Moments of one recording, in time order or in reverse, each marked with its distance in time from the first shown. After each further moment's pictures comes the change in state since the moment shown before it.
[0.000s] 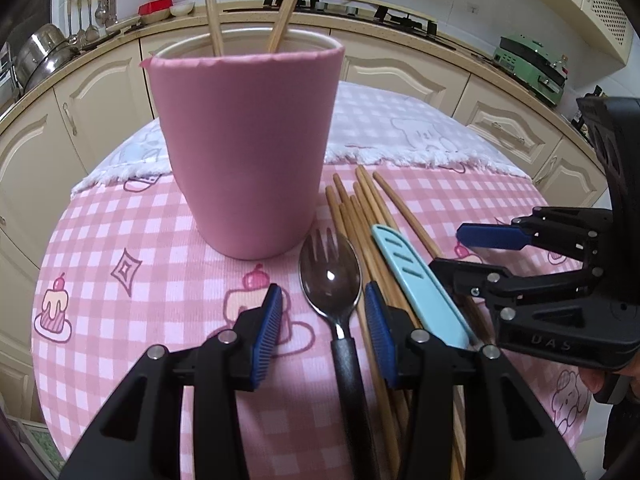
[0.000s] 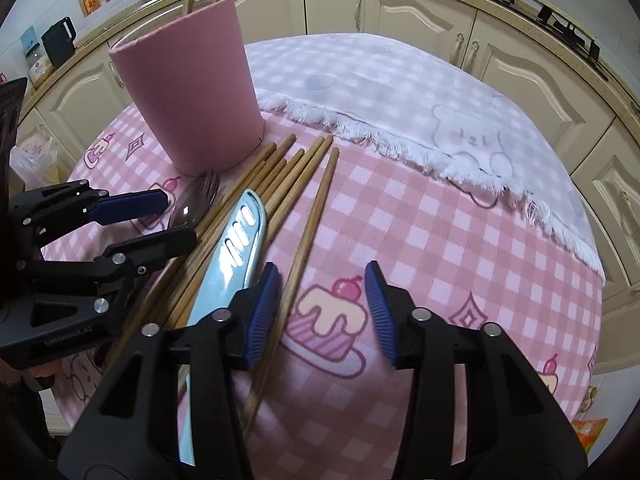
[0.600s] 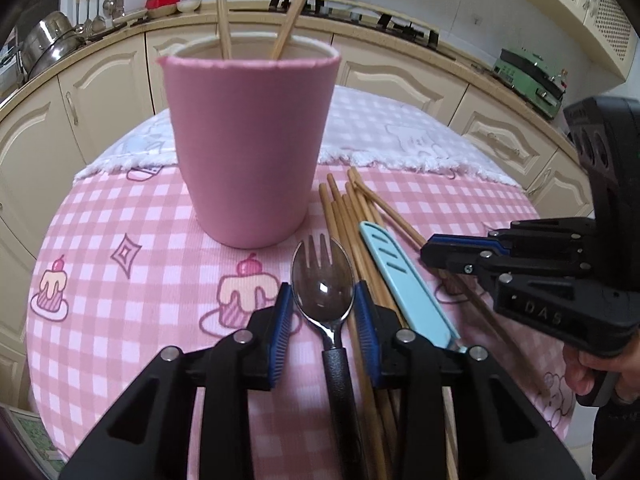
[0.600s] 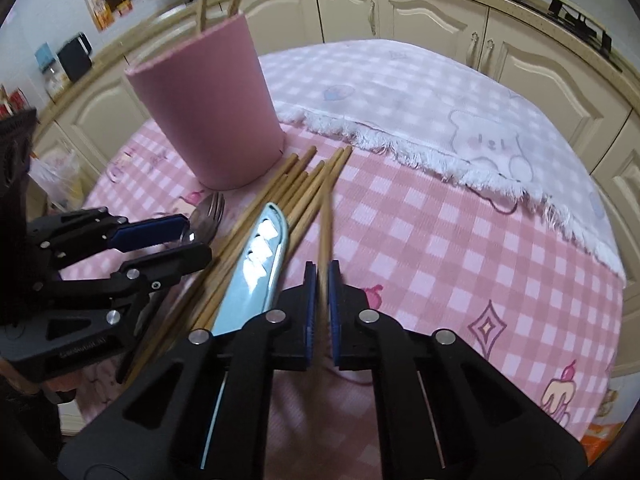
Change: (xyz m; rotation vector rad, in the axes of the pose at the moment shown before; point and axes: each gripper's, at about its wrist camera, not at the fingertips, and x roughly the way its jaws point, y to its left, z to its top) left arm -0.013 -0.002 -0.010 -0.040 -0.035 -0.034; right arm -0.010 -0.007 -0.004 0.038 -0.056 0.132
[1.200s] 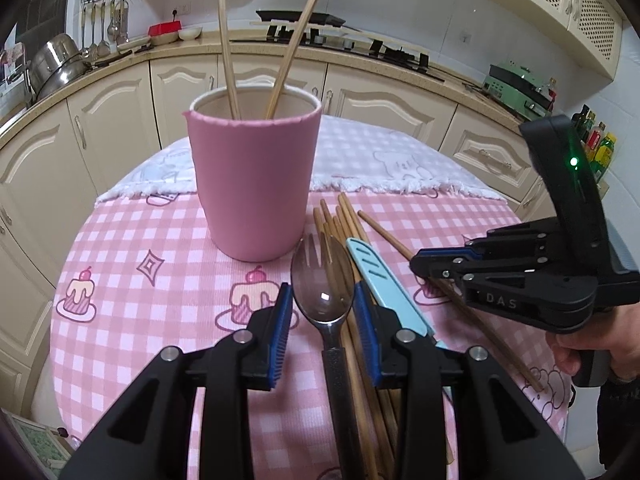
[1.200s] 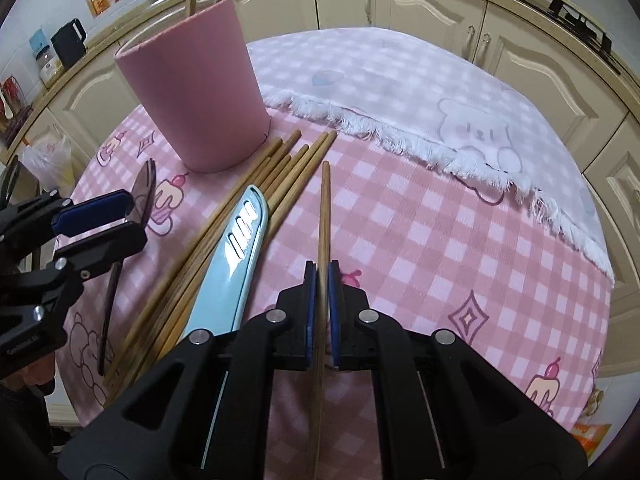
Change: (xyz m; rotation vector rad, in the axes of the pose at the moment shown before) left arm -0.036 -0.006 -0.008 0.031 -0.094 0.020; right arm 0.001 -0.003 -0.001 -0.013 0.045 -0.021
